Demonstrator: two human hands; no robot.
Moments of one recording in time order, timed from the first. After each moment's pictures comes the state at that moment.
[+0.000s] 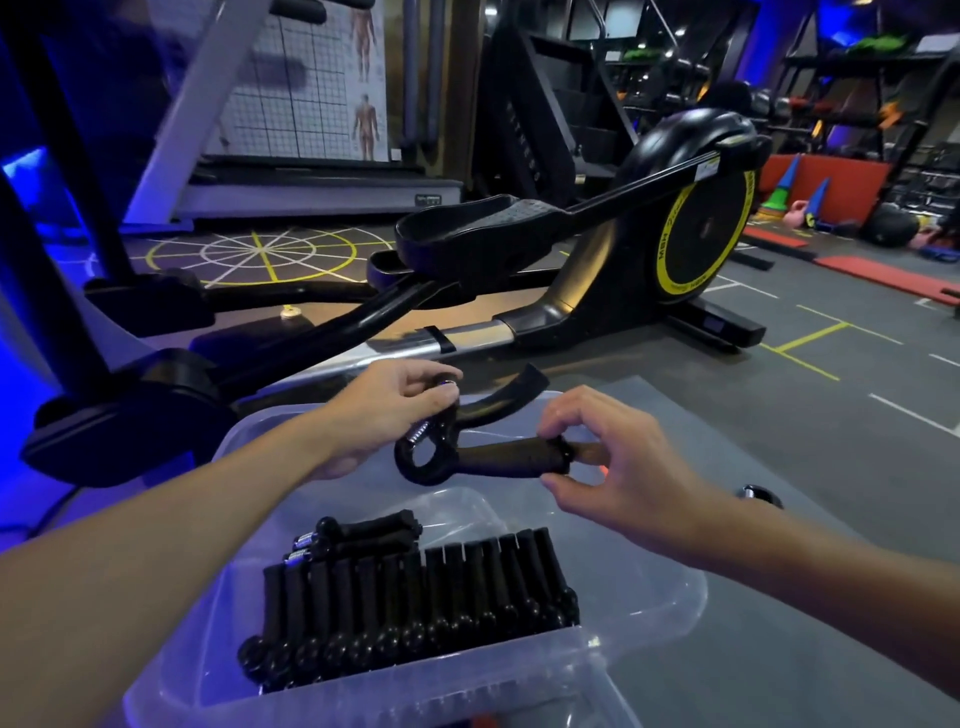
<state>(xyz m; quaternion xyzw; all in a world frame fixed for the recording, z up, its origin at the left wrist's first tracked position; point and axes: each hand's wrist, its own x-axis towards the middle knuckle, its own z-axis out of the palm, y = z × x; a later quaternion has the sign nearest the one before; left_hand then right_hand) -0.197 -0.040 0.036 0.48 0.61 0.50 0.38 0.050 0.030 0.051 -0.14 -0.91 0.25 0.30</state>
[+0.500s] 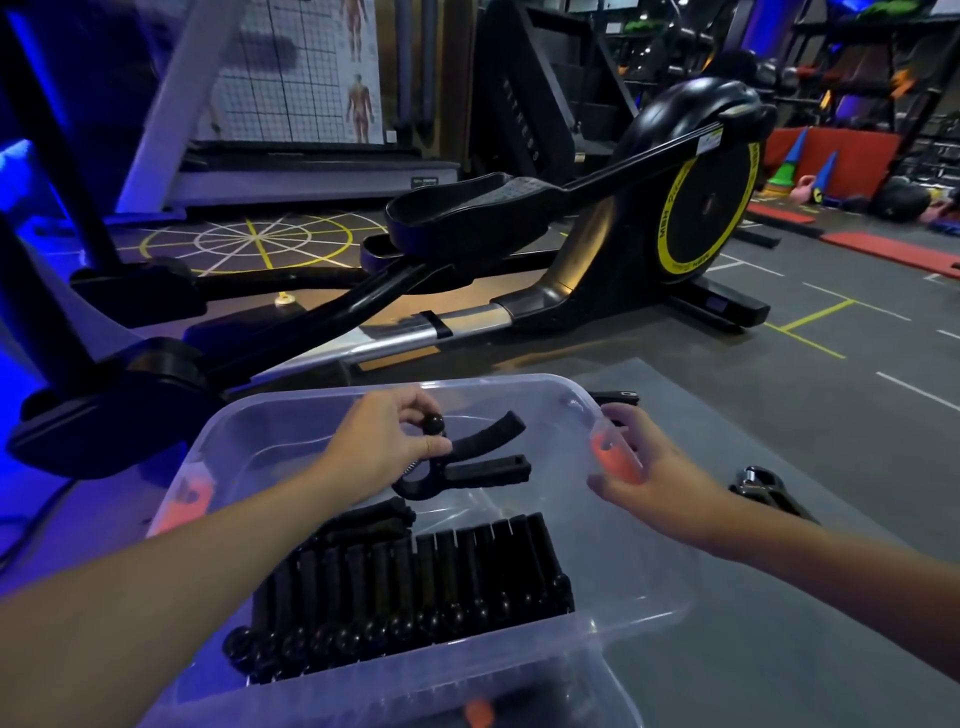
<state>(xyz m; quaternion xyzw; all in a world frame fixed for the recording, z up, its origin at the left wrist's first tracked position) -0.187 -0.034 -0.014 0.51 0.72 0.43 0.22 0.092 0.087 -0.010 -0.39 -0.84 0.34 0.17</state>
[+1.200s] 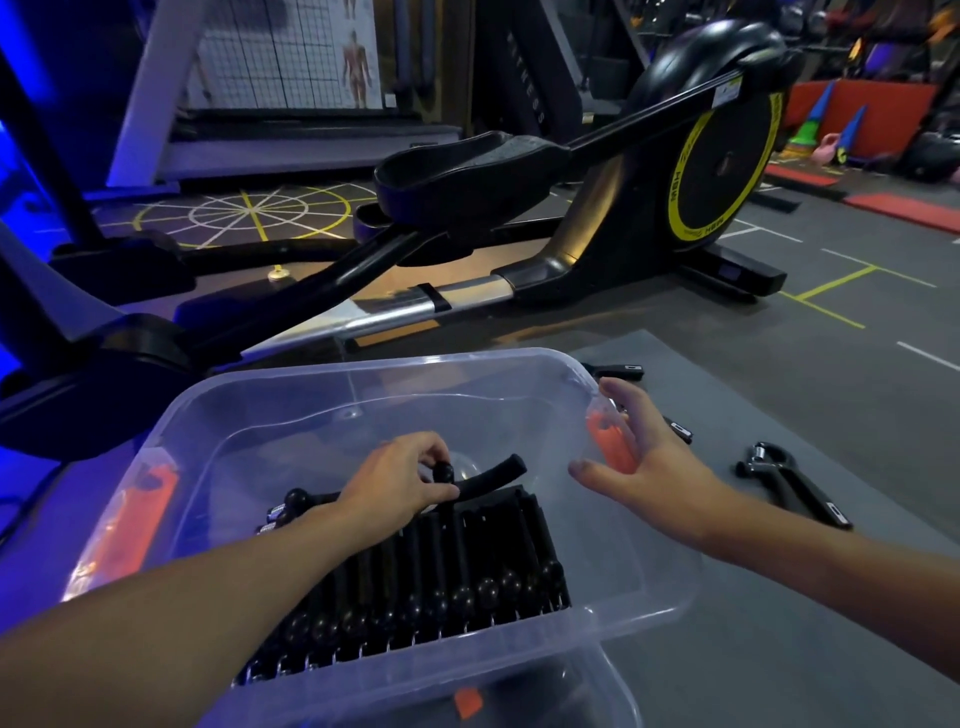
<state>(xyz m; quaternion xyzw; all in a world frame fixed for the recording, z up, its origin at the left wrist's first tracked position) -0.173 -0.013 -0.098 0.54 0.75 0.33 0.21 0.091 0.087 -0.025 -0.38 -0.81 0.39 0.20</state>
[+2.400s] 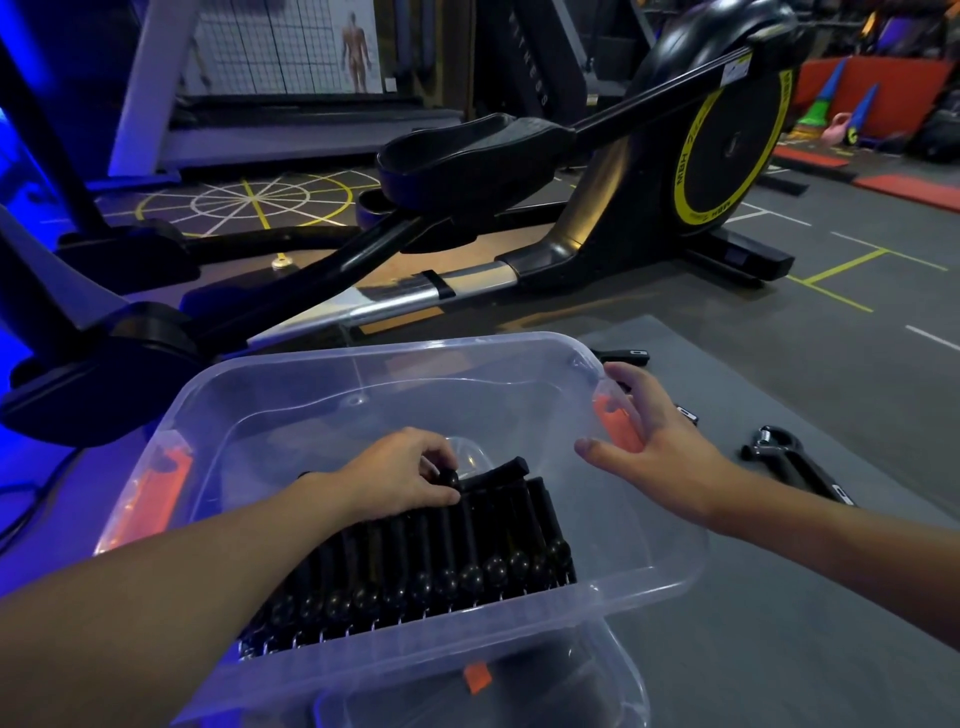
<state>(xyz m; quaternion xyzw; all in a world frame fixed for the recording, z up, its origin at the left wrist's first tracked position) -0.185 -0.019 -0.091 0.60 0.72 0.23 0.27 0.090 0.080 -0.015 -0.40 -0.83 0.34 0.20</state>
